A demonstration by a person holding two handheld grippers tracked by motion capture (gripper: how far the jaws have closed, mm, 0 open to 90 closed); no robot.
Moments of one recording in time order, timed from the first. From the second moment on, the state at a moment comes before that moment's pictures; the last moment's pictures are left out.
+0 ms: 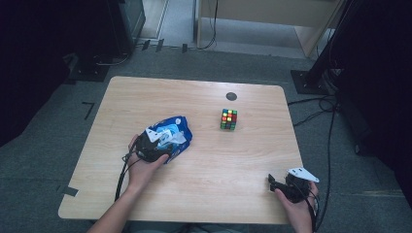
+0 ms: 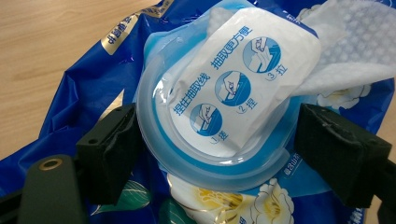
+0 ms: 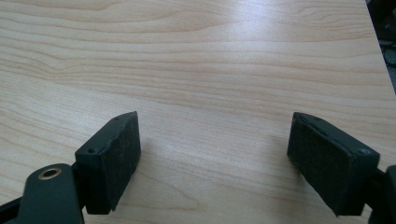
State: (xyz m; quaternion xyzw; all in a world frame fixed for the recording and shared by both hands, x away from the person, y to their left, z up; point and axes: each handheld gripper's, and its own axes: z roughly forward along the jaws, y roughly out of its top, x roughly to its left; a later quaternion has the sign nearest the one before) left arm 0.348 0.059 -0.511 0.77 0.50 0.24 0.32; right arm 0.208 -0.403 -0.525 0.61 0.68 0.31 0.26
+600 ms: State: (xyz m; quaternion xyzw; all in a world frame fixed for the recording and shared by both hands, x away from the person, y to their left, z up) left arm 0.397 0.050 -0.505 0.76 0.53 0.24 0.30; right arm 0.208 -0.403 -0.525 0.61 0.68 0.31 0.26
